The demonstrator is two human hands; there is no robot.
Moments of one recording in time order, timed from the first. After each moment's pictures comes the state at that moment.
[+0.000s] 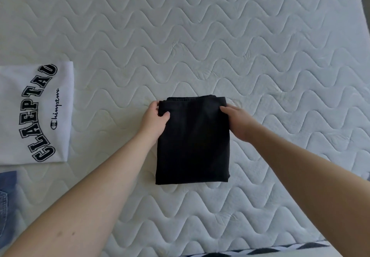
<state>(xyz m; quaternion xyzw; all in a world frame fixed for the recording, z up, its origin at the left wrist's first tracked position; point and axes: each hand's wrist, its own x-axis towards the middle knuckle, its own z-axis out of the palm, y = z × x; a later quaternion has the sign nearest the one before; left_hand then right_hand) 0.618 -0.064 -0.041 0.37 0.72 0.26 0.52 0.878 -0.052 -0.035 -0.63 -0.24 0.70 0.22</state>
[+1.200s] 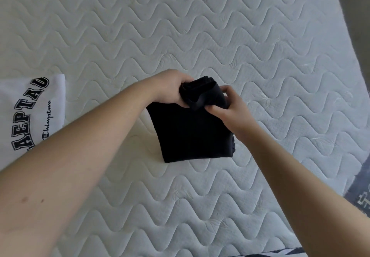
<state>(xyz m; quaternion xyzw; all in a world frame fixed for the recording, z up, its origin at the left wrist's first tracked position) 0.681 0.049 0.074 0.74 0.48 -0.06 0.46 0.885 -0.042 0.046 -0.60 -0.47 0.57 0.30</state>
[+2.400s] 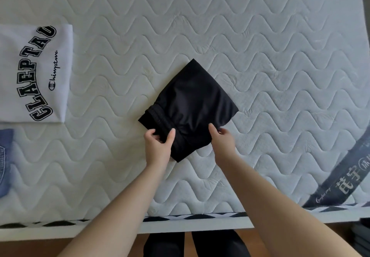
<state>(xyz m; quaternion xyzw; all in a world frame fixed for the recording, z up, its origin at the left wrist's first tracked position) 0.665 -0.241 -0.032 0.23 0.82 0.26 0.44 0.836 -0.209 -0.023 -0.79 -0.14 0.55 0.21</state>
